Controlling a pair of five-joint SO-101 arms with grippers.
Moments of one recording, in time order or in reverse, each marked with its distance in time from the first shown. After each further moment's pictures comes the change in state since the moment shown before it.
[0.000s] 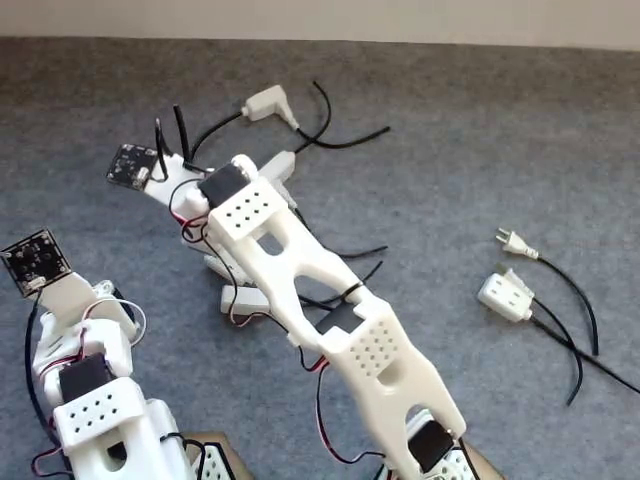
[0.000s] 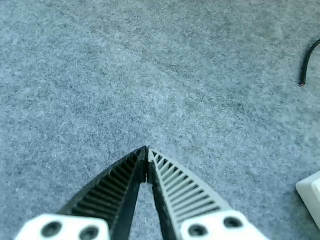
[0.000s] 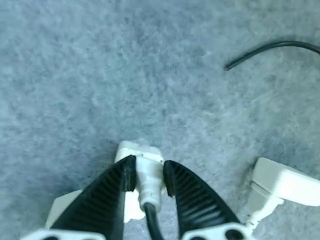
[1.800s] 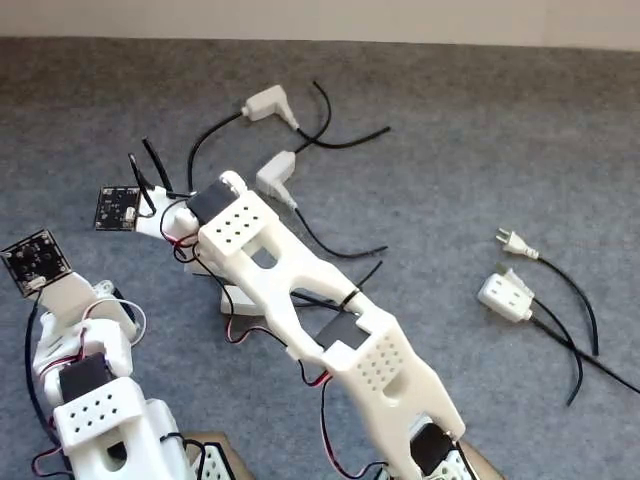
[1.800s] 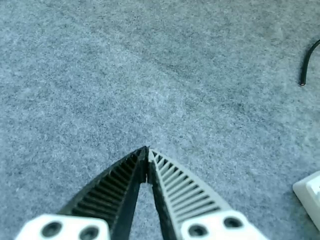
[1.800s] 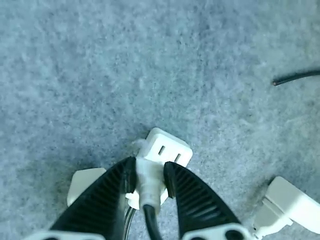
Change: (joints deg) left arm 0.0 0.0 0.0 0.0 0.0; right arm -2.5 -1.8 10.2 -0.9 11.4
